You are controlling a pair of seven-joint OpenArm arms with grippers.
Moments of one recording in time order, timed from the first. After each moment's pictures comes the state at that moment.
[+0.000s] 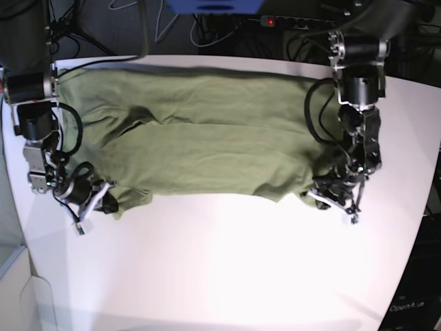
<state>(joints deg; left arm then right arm) -16.3 -8.6 -9.1 54.9 -18.4 -11.7 26.8 29.4 23.2 -10.7 29.0 18.1 40.4 -11.2</state>
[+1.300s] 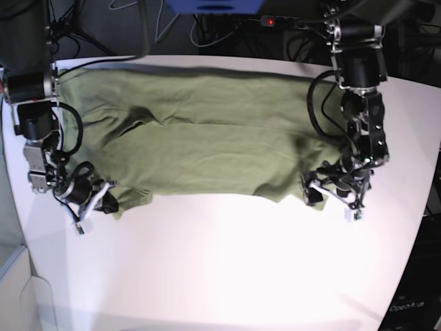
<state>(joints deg) -11.8 -8.3 -11.6 67.0 -17.7 -12.4 35.5 29.3 23.2 -10.6 29.0 18.3 40.4 -11.0</state>
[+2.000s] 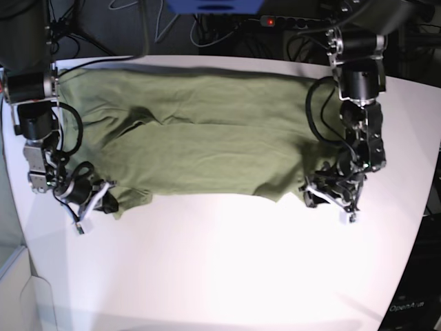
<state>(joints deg) -15.2 -8.3 -11.9 57.5 -18.4 -18.0 32.0 29.3 23.2 -10.6 29.0 18.3 40.4 -11.0</state>
